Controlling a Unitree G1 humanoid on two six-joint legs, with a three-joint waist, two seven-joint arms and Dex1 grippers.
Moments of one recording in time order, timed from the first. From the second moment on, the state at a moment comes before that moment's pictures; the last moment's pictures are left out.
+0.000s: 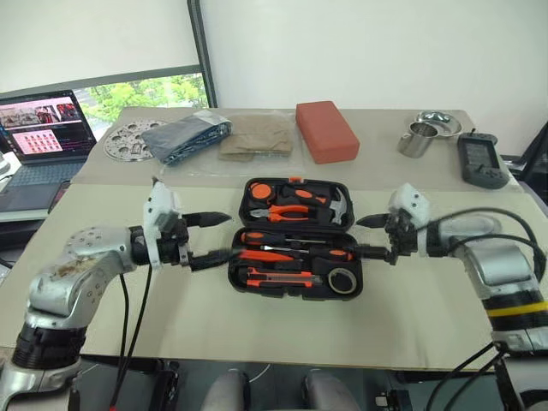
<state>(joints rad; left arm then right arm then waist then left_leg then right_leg) -0.42 0.74 0.09 -0.11 -0.67 0.61 -1.04 -0.59 -0.72 0.04 0.19 0.30 0.57 1.07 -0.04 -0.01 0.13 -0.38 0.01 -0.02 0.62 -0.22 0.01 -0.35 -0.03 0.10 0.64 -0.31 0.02</state>
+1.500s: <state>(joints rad) -1.13 0.46 0.22 1.29 -0.34 0.79 -0.99 -1.01 -0.54 -0.06 1.01 0.27 0.79 1.03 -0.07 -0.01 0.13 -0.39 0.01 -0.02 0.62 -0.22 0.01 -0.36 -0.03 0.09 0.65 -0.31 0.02</state>
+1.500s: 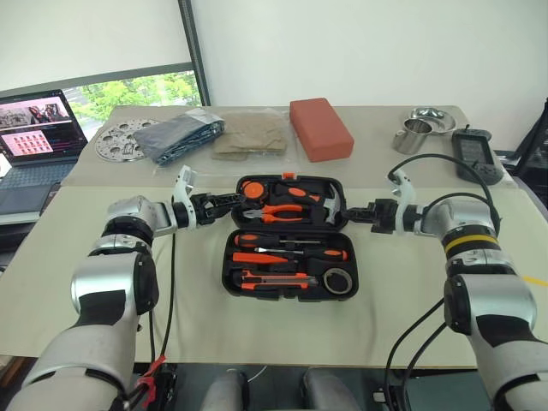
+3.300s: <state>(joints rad) -0.88 0.46 0.13 1.03 -0.11 -0.28 -1.12 -0.81 -0.47 -0.12 0.99 0.20 -0.22 1.07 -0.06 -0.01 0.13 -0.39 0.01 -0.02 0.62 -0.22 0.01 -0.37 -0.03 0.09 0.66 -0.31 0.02</state>
